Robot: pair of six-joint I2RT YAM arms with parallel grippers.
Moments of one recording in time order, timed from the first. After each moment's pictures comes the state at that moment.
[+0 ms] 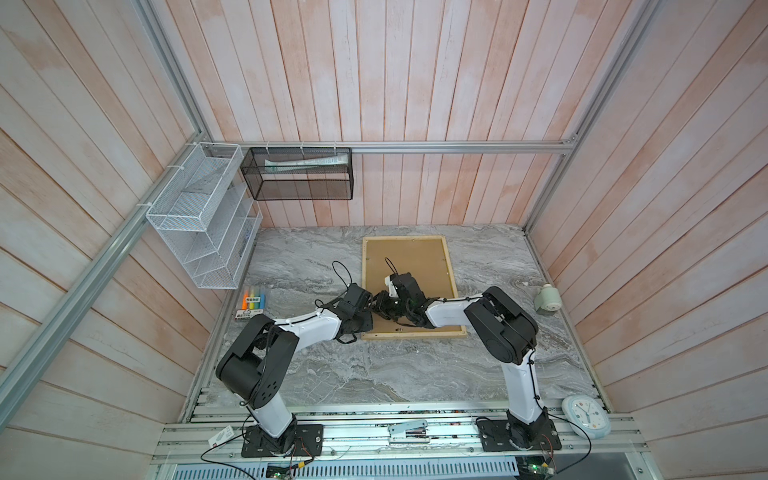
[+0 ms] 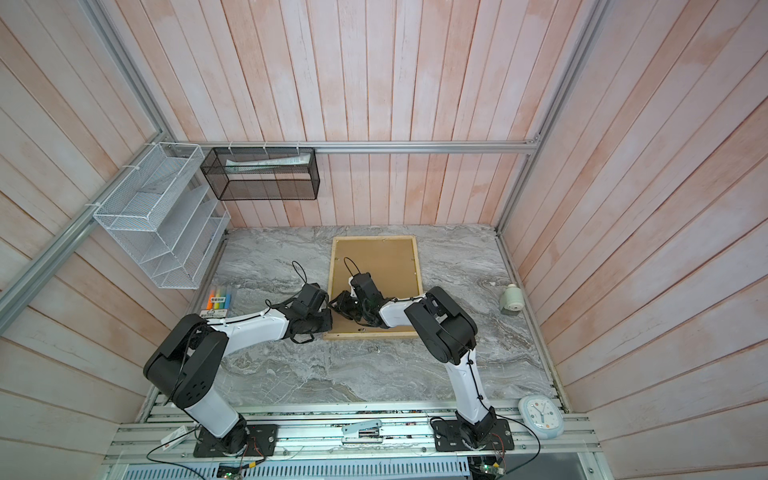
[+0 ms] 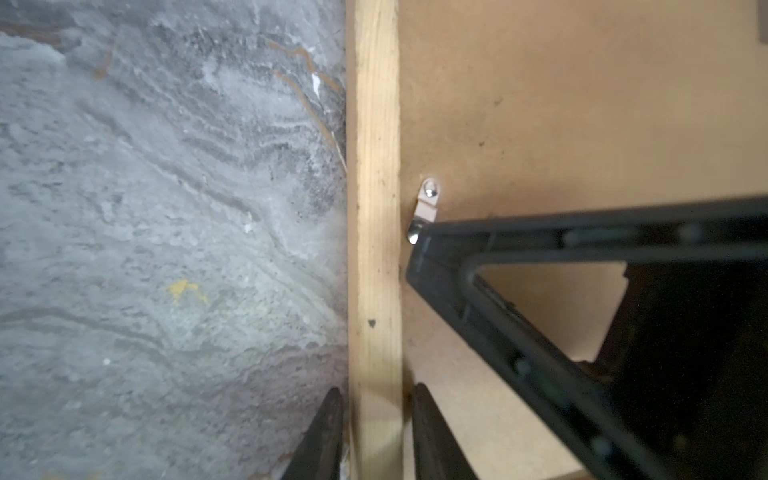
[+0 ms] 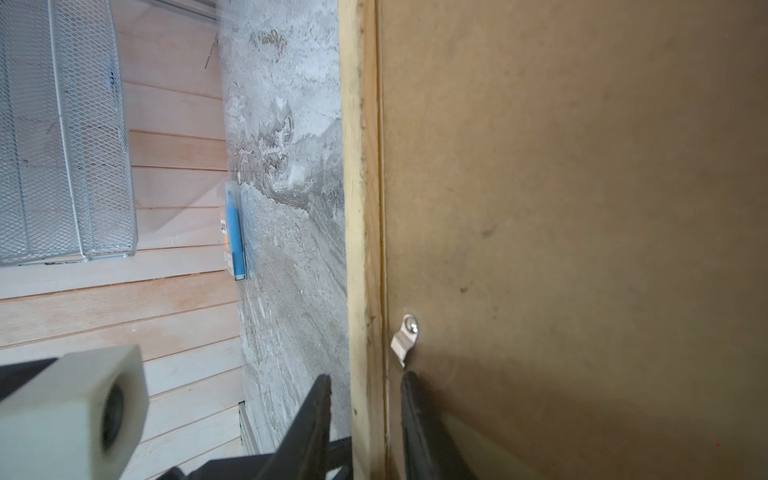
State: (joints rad) left arm -0.57 1.69 0.87 -0.21 -0.02 -0.59; right arm 0.74 2.11 1.16 0.36 -0.39 1.12
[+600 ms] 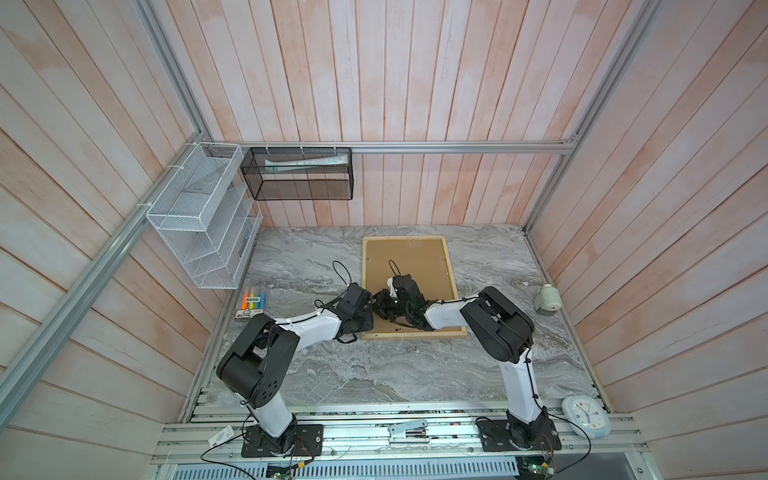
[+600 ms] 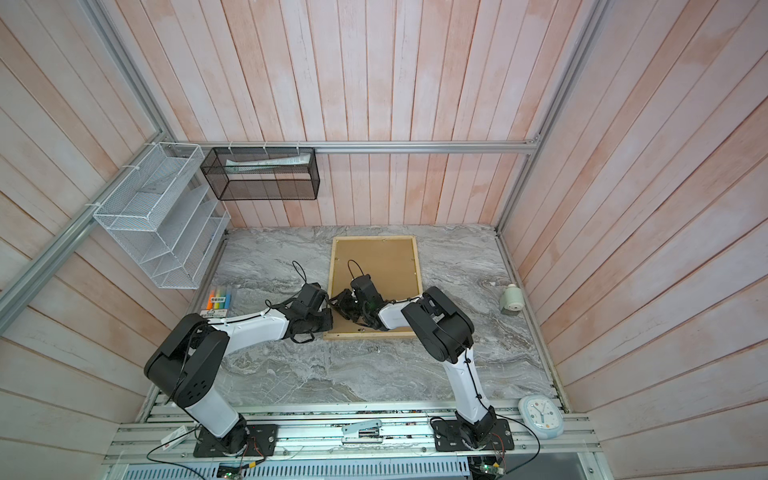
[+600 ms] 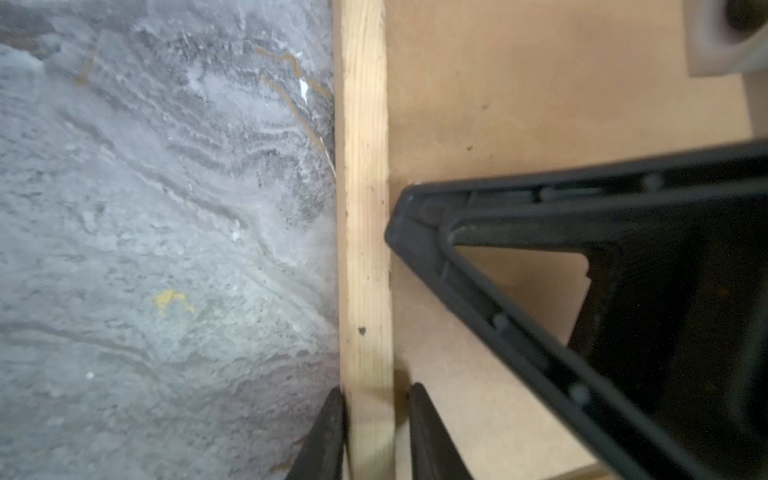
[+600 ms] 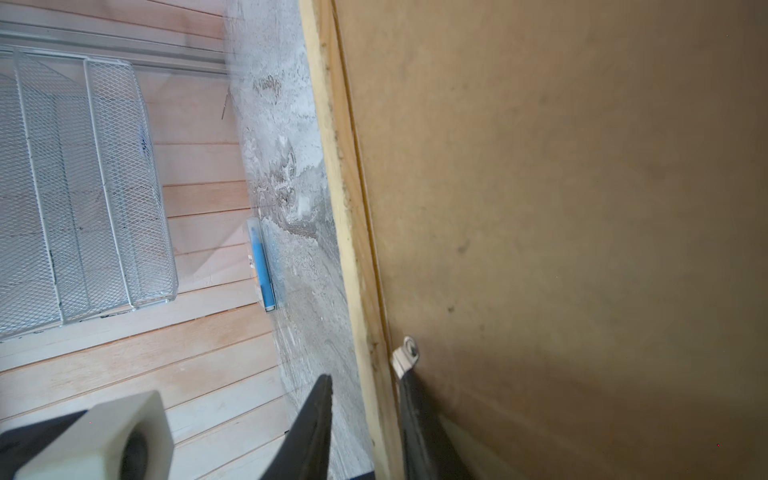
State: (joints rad) left arm -0.57 1.69 0.86 -0.19 -0.01 -0.59; right arm 0.75 2.14 1.14 0.47 -0.34 1.31
